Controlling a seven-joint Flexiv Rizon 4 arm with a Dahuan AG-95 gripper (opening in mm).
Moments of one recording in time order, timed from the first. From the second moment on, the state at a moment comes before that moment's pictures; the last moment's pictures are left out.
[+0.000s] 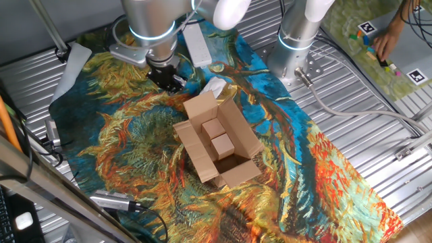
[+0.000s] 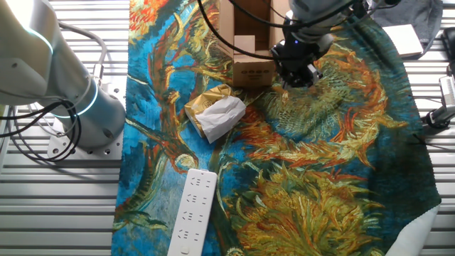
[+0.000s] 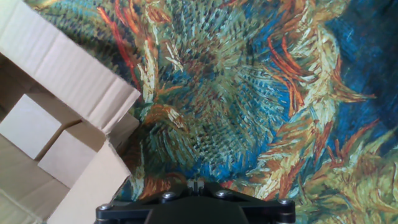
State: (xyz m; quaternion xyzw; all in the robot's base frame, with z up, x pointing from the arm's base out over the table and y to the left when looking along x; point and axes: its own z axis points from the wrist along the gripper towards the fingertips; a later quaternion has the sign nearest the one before) arm 0.496 0.018 0.167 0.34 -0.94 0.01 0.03
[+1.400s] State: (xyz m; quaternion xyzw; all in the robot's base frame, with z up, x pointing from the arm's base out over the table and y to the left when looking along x) arm 0.406 0.056 0.182 0.28 -0.96 -0.03 0.07
